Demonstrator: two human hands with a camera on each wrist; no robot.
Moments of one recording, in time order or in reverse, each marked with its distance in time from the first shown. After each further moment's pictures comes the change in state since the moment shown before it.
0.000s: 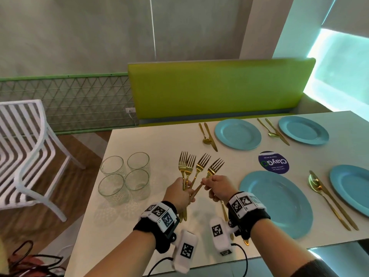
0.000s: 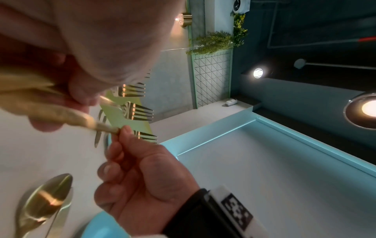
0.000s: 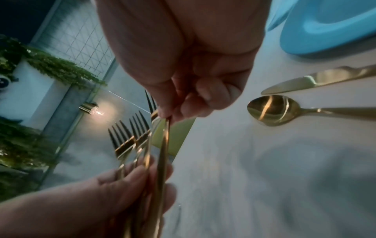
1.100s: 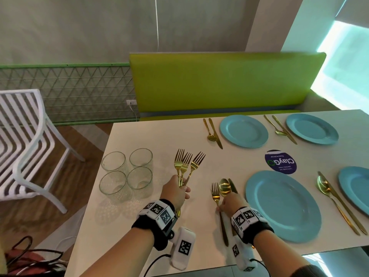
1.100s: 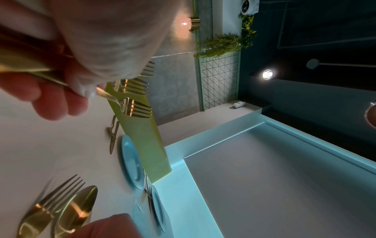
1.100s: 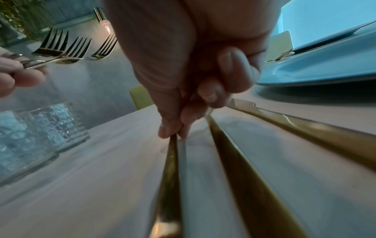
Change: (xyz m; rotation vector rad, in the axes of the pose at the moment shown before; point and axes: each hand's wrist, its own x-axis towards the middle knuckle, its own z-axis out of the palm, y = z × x) left_hand 0.023 -0.017 -0.017 0.031 0.056 -0.019; right_hand 0.015 0.044 0.001 -0.929 -0.002 0.243
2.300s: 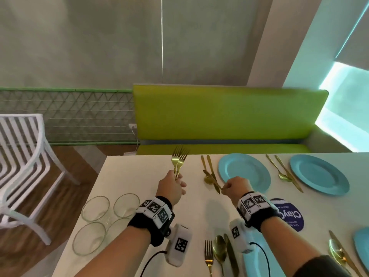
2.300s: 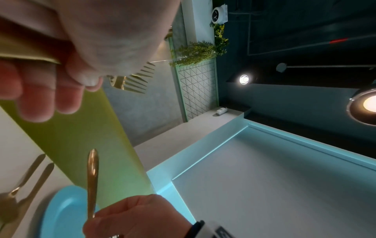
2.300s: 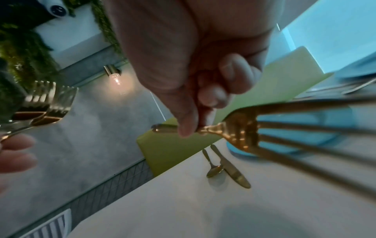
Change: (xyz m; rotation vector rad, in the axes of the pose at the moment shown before) left_hand 0.085 0.116 -0.021 -0.100 0.137 0.125; right_hand 0.075 -0.029 -0.175 -0.073 0.230 -0.202
